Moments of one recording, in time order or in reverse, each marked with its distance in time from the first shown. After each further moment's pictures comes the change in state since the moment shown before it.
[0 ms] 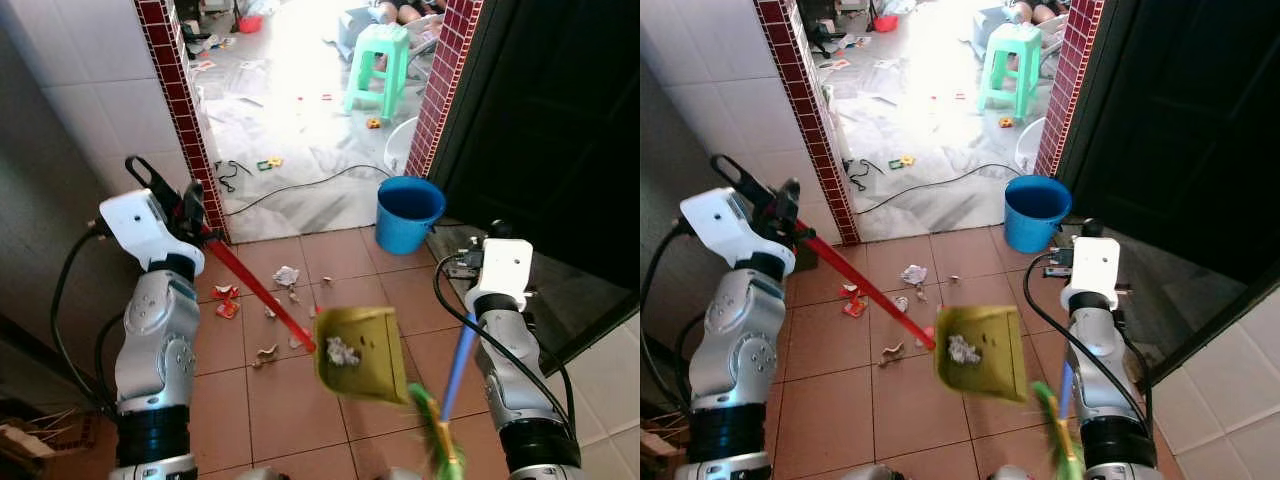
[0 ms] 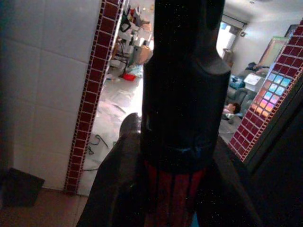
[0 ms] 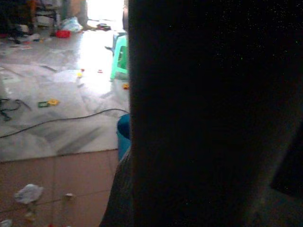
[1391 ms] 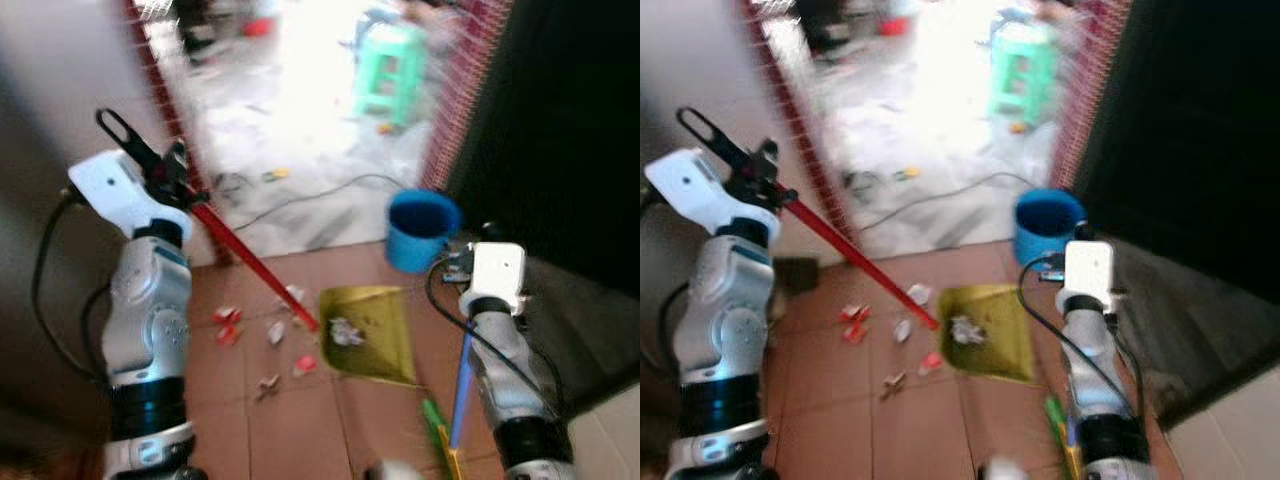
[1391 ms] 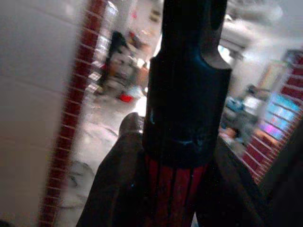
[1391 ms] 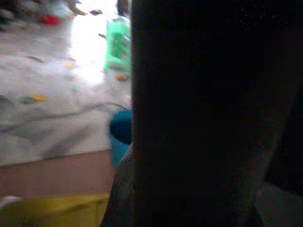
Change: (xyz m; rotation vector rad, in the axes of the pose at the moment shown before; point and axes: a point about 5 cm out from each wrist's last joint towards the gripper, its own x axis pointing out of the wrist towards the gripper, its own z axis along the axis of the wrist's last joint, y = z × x) left arm 0.017 -0.021 0.031 -0.082 -0.085 -0.011; right arm -0.001 -0.003 -0.014 -0.040 0.062 -0.029
